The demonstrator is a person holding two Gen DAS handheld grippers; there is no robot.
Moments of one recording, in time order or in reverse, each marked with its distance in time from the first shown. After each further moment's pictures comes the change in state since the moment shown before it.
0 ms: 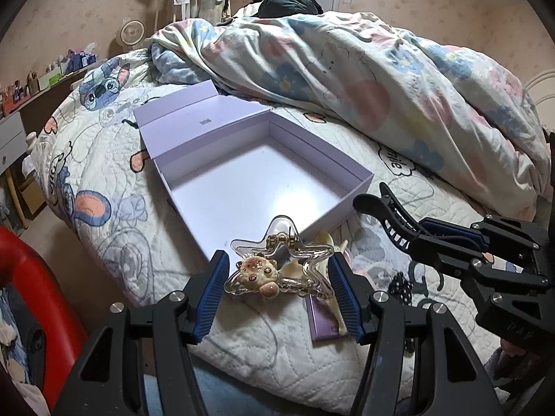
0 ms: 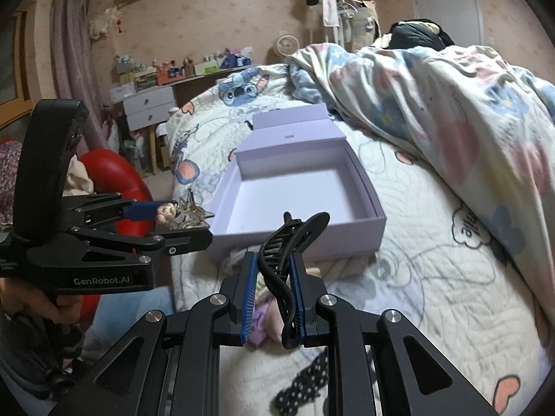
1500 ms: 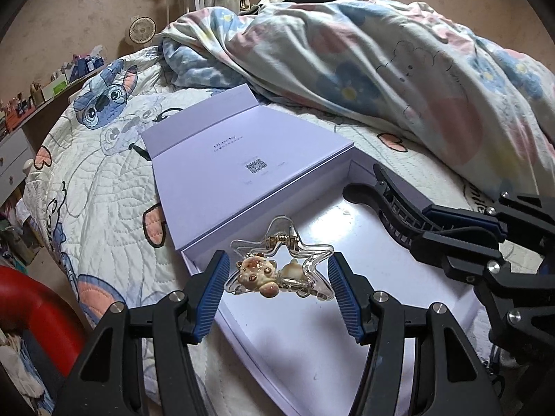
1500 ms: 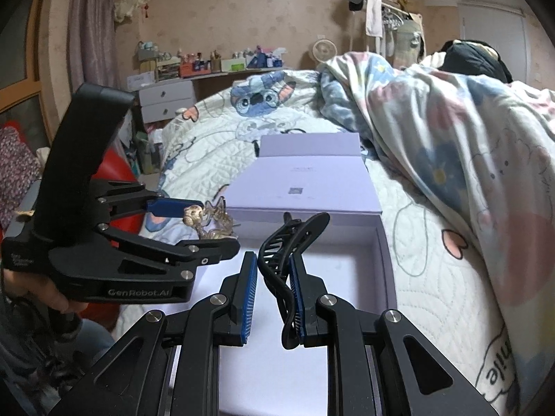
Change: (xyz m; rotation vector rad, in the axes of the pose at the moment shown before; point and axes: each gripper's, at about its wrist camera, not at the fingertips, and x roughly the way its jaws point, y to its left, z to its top) left arm 0.117 0.073 0.104 0.014 0.048 0.126; right arm 0.138 -0.036 0.112 -0.149 0.003 0.086
